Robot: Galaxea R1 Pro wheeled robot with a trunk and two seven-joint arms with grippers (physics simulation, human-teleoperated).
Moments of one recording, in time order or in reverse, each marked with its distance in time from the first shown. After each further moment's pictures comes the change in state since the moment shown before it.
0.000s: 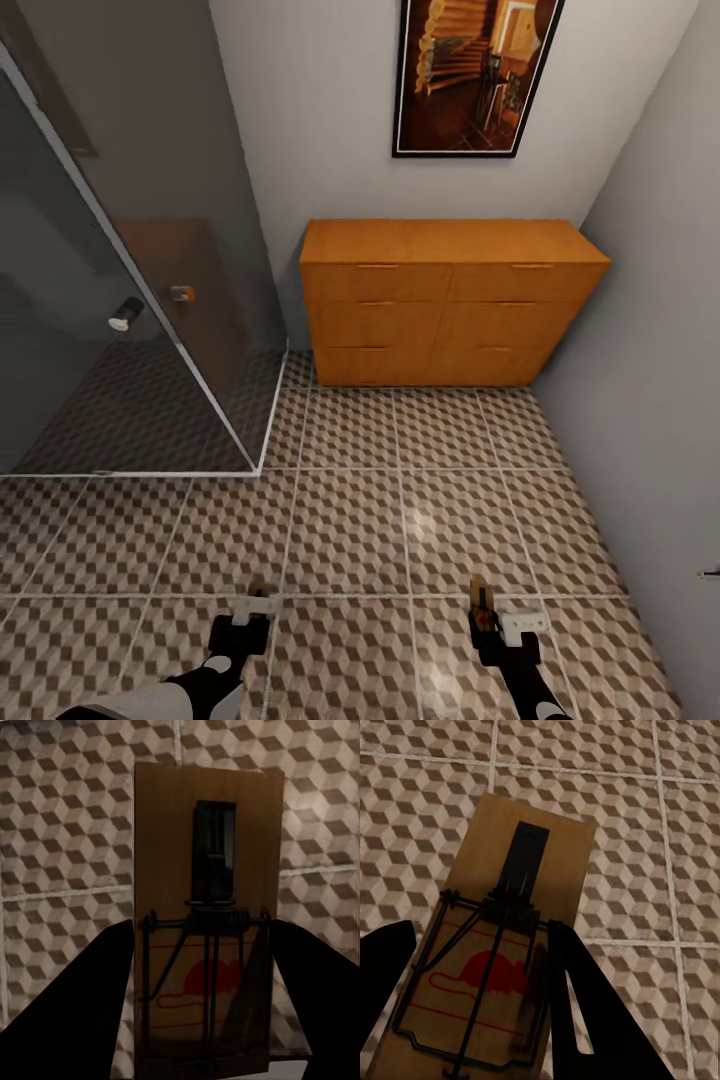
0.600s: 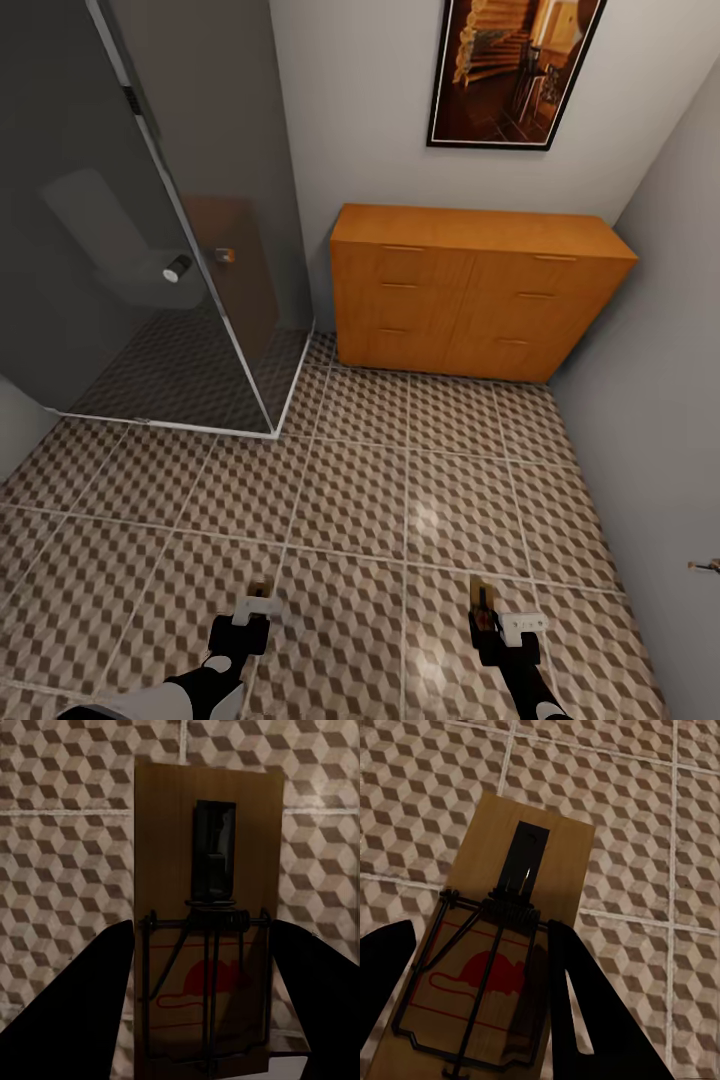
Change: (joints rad) left arm 0.000 0.000 0.000 0.000 0.000 0.000 0.000; right arm 0.000 0.000 0.000 0.000 0.000 0.000 0.000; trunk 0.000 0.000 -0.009
